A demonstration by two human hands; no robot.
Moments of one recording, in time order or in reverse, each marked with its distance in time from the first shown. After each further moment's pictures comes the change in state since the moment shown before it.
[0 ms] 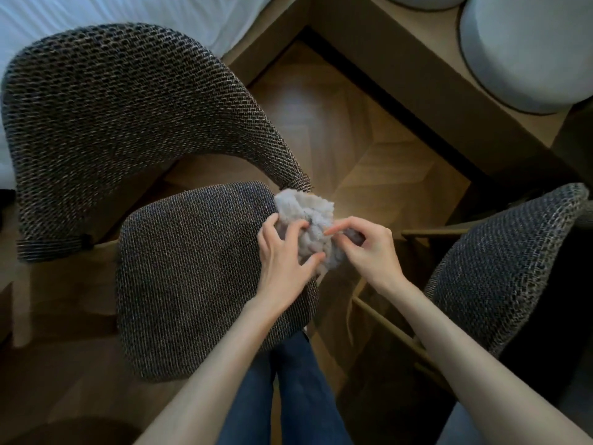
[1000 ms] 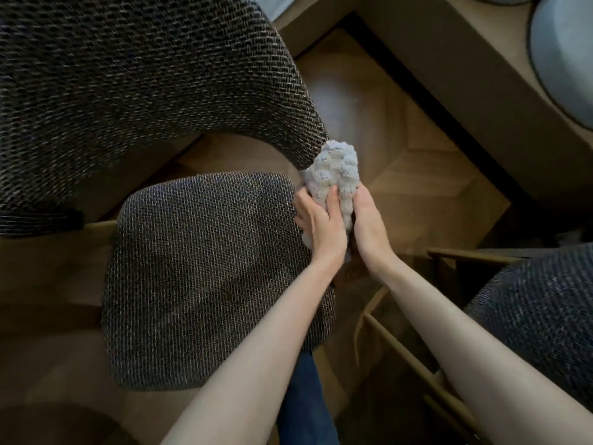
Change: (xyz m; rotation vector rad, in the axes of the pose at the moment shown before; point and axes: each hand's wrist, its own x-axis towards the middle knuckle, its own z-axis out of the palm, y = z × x) left_hand 0.097 -0.003 0.069 -0.612 0.410 -0.419; right_hand 0.079 0.044 0.072 0.156 0.013 0.305
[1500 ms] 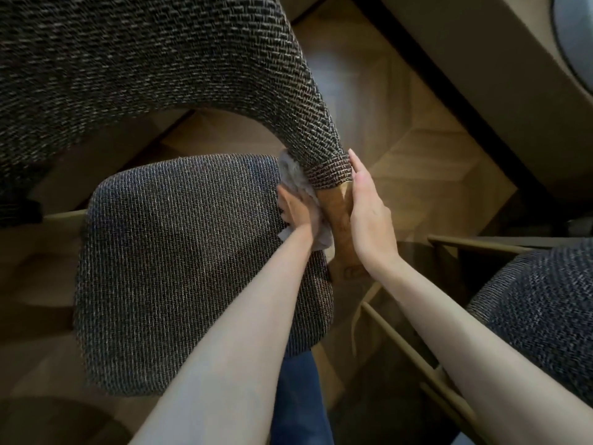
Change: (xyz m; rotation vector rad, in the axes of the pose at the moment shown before) left_hand 0.062 -0.061 0.022 -0.055 -0.112 -0.410; right_hand 0.006 0.010 0.005 -0.133 0.027 -0.039
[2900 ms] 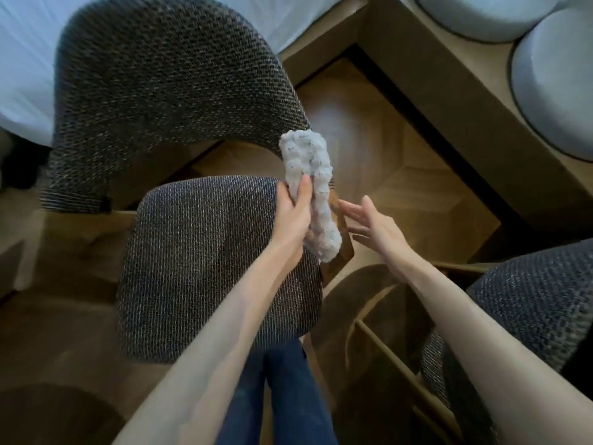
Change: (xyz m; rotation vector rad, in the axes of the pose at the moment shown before) left_hand -0.156 0.079 -0.071 -0.346 -0.240 0.238; right_hand -0.048 -0.032 -0.079 0.141 -0.382 0.096
